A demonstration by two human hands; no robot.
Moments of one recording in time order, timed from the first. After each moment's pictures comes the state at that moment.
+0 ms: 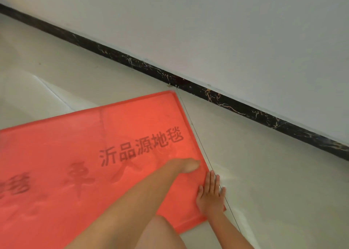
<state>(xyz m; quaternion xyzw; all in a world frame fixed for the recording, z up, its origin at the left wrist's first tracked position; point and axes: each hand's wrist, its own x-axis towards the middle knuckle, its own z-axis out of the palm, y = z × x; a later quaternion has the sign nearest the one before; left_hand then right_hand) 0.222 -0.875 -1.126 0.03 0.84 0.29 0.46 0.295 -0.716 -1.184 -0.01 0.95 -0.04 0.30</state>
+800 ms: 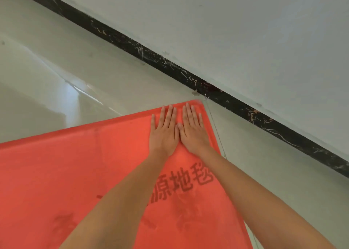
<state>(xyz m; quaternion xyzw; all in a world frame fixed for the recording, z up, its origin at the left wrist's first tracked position) 0.078 -1.084 -1.220 -0.17 0.97 0.13 0.08 0.013 -0.978 -1.213 -0.31 0.94 -0.04 0.17</state>
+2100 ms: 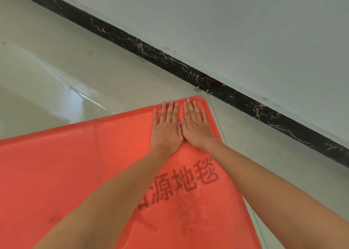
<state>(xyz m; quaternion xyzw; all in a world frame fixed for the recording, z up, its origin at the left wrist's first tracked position) 0.075 -1.081 -1.229 -0.16 0.98 0.10 0.03 0.005 -0.978 -1.205 -0.31 0.92 -0.04 0.23</state>
